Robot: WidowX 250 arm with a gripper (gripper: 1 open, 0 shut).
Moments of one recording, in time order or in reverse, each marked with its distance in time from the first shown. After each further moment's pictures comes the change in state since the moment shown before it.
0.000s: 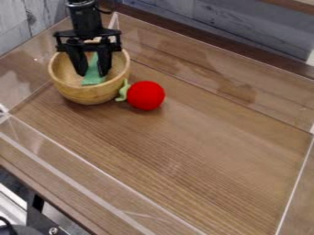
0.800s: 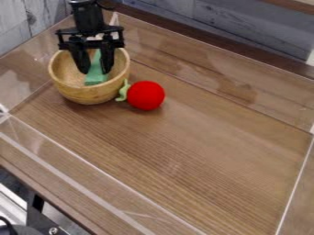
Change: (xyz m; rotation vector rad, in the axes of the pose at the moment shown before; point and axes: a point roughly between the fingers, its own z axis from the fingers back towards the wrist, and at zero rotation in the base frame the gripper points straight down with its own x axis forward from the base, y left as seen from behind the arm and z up) arm 0.001 0.006 0.008 -0.024 0.008 0.042
